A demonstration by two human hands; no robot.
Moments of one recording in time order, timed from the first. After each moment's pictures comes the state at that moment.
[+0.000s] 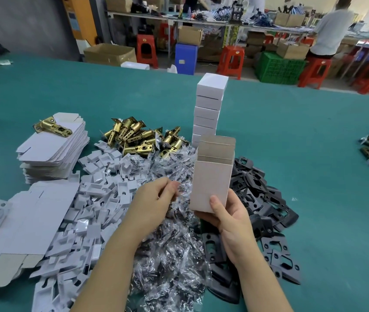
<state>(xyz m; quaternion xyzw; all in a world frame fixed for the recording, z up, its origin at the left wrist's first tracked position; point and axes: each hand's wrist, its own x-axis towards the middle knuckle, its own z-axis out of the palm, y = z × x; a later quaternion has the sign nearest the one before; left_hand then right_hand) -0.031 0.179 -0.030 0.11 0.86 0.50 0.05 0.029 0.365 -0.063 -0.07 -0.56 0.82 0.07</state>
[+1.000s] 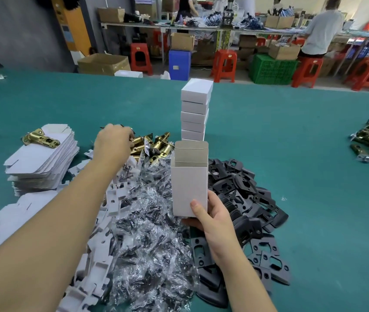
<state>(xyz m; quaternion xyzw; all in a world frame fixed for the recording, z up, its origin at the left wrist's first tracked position) -0.186 0.158 0.020 0.08 0.98 0.03 -0.16 0.021 0.365 -0.072 -0.08 -0.60 0.79 0.06</state>
